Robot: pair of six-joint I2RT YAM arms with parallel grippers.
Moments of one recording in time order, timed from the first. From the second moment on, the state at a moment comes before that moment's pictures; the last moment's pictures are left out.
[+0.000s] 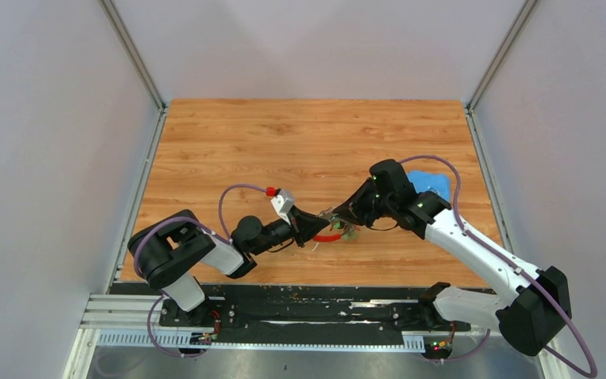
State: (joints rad) left arm -0.87 1.61 0.29 1.46 0.23 -0.43; right arm 0.63 1.12 0.89 -0.53 -0.16 1.31
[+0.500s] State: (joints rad) left arm -0.87 1.62 0.29 1.47 0.22 -0.42; right arm 0.63 1.12 0.88 -0.54 -0.18 1.35
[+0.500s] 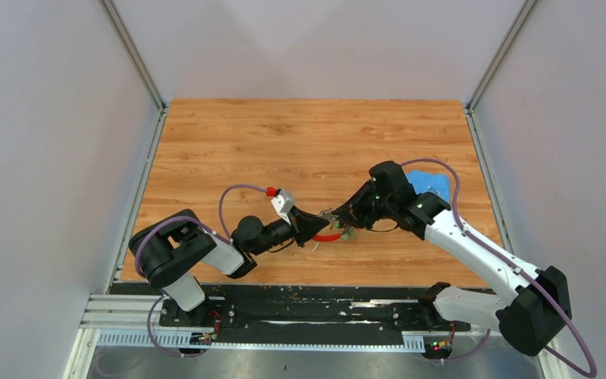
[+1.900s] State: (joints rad) left arm -0.87 1.63 0.29 1.47 0.23 -0.41; right arm 0.63 1.13 0.87 -0.51 -0.16 1.37
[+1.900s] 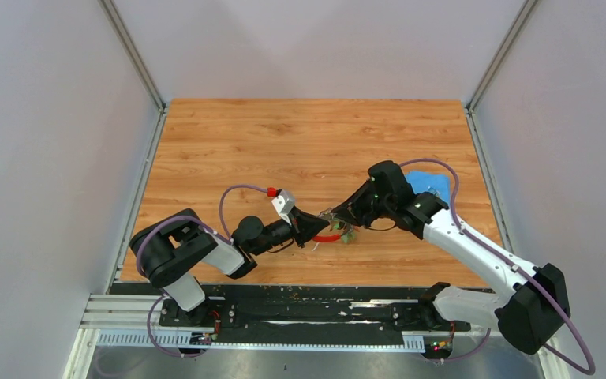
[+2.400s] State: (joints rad) left arm -0.87 1.63 0.29 1.46 0.23 -0.41; right arm 0.63 1.14 0.88 -0.51 -0.14 1.35
